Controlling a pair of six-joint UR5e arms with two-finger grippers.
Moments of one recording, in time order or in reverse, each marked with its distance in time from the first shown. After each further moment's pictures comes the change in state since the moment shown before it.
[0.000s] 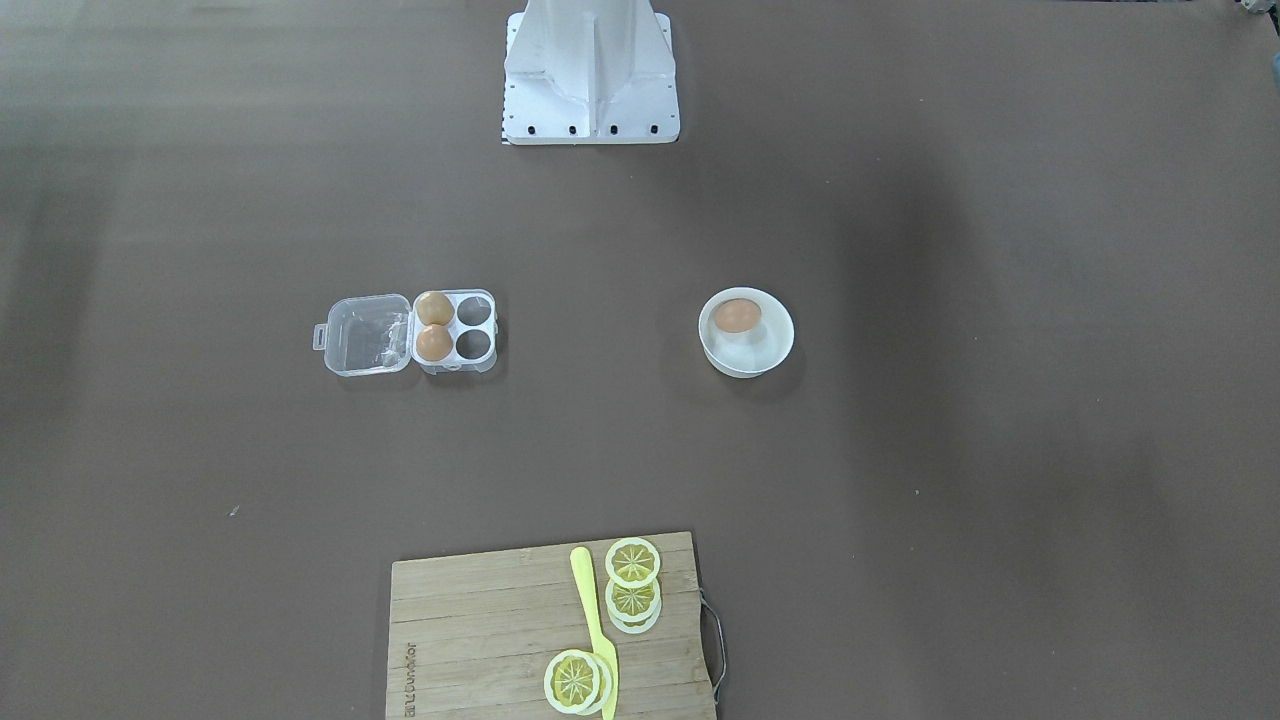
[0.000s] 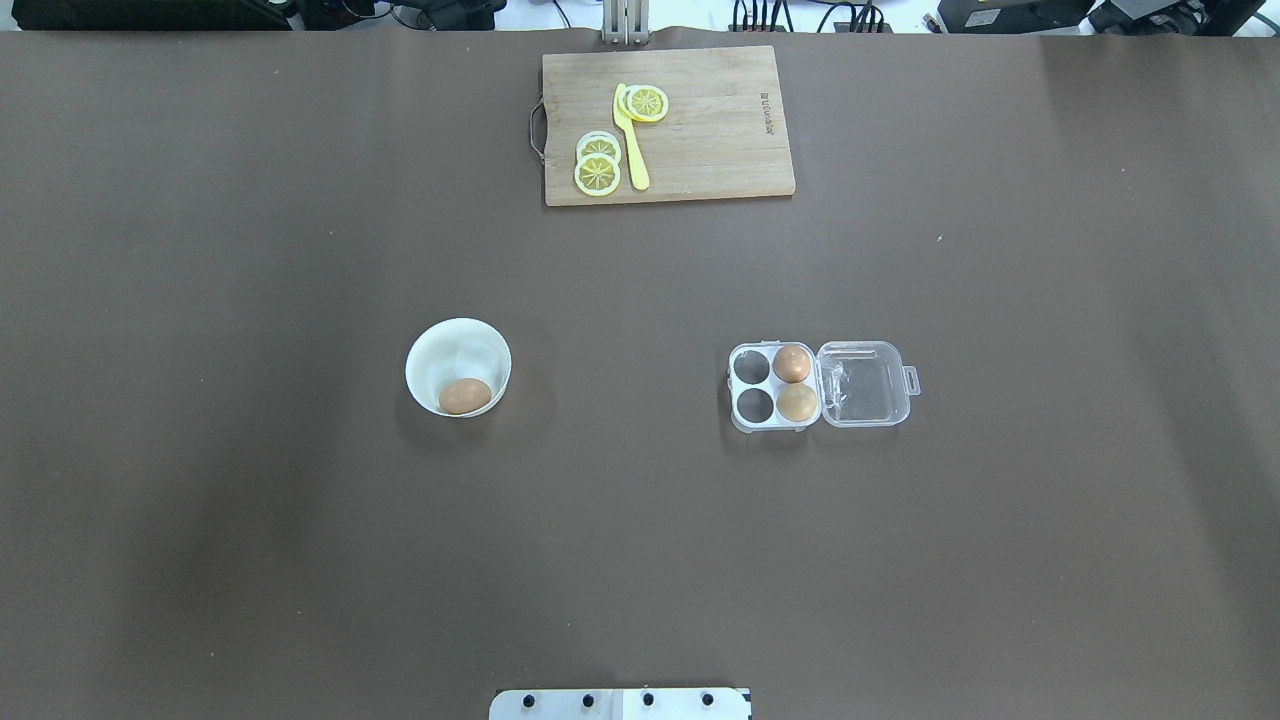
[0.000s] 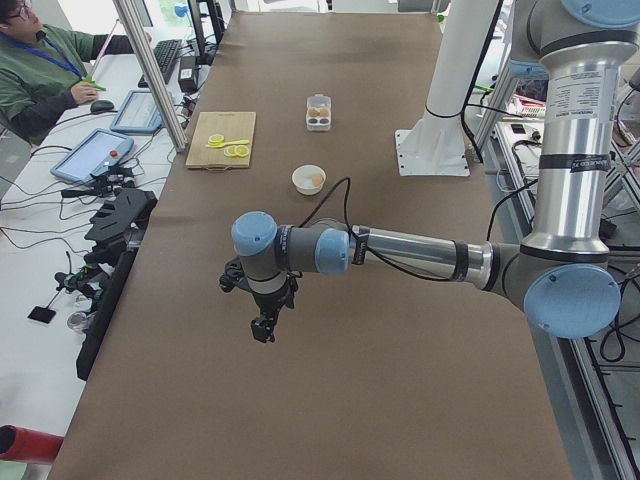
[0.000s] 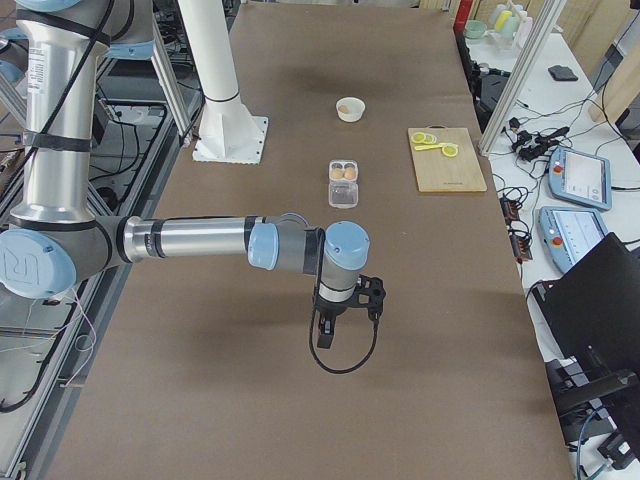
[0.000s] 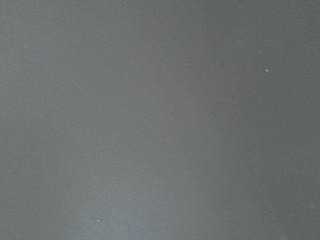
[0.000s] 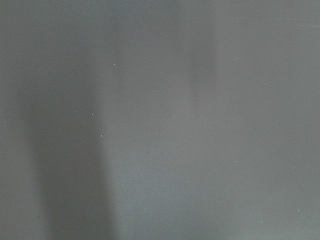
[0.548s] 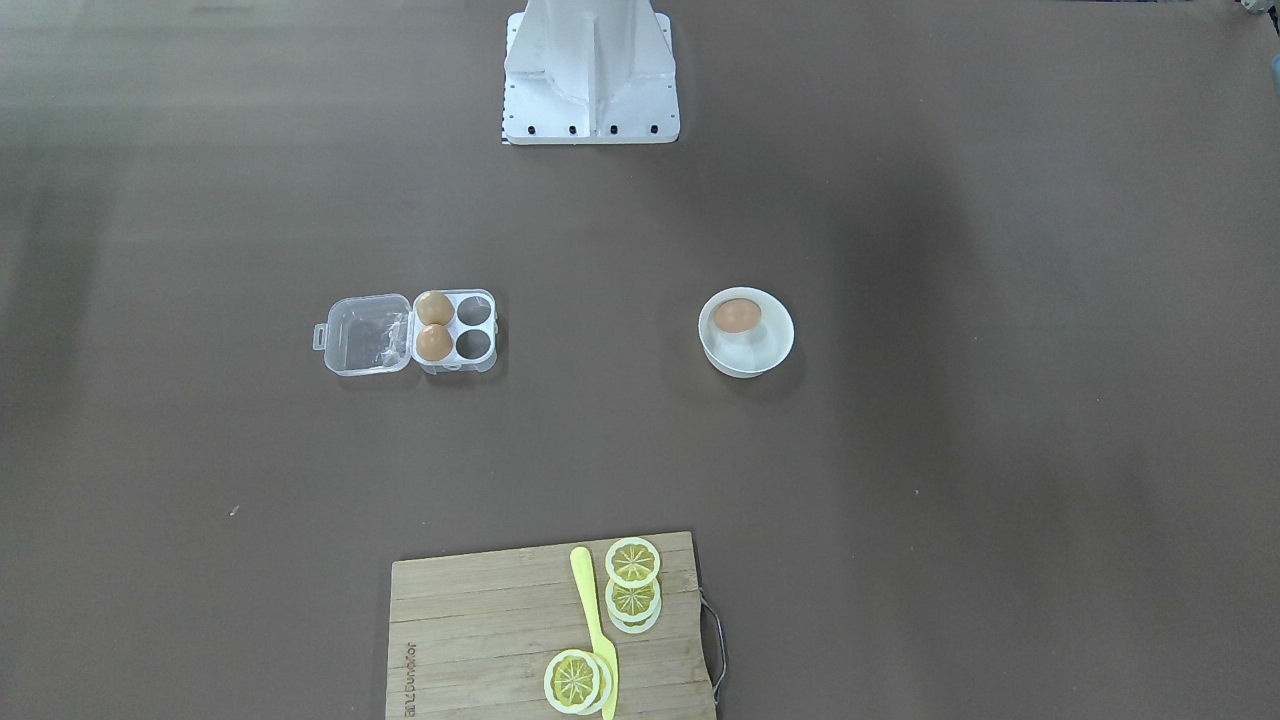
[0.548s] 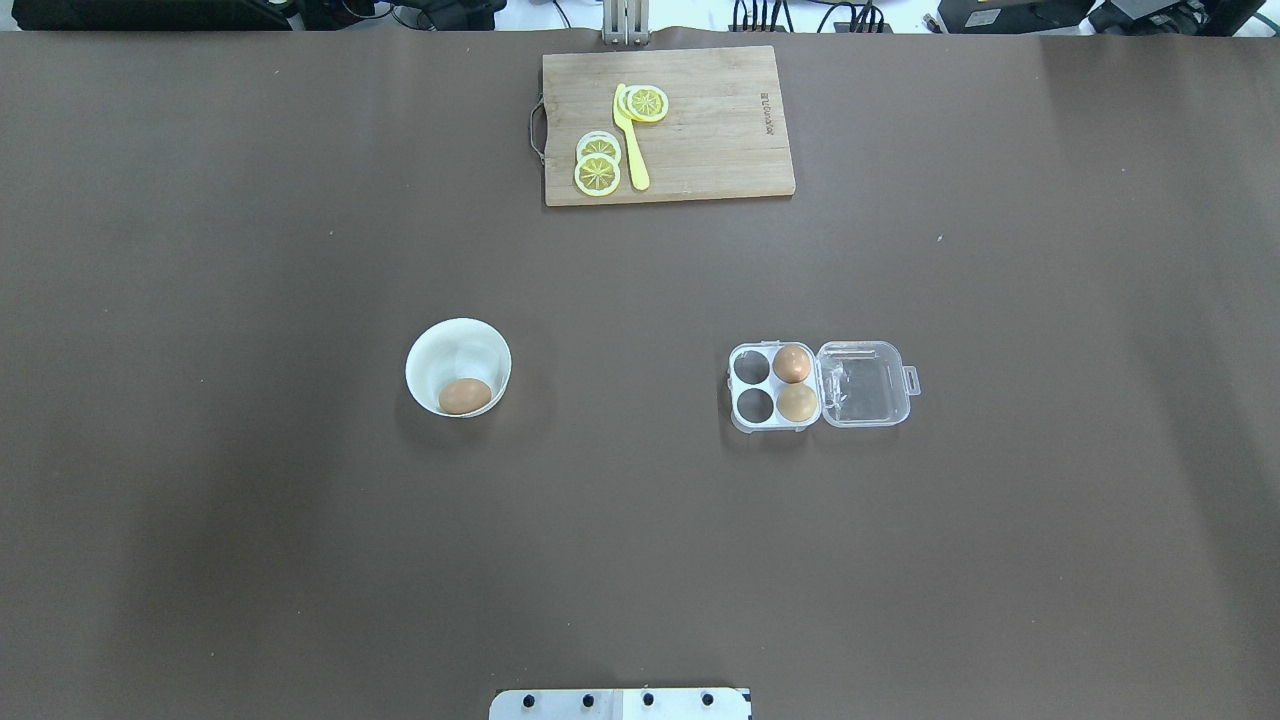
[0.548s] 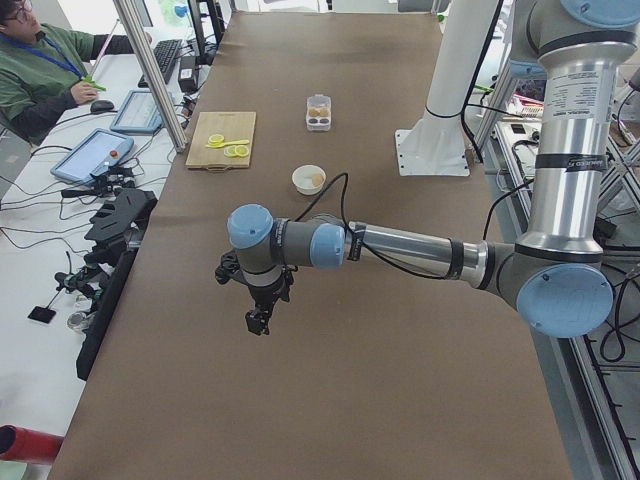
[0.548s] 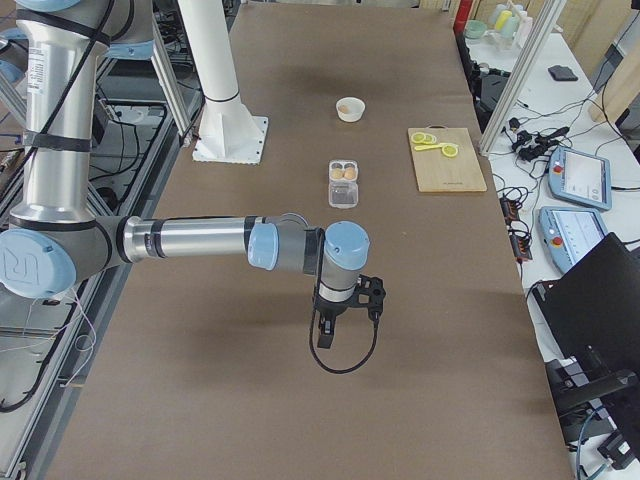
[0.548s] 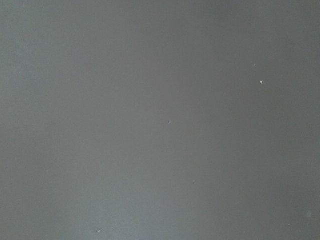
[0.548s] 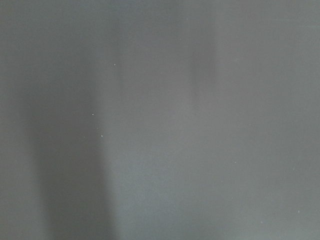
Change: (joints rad) left arm 0.003 -0.025 -0.001 -0.005 -0.019 -0.007; right arm 0.000 0.000 -0.001 0.003 0.000 -0.001
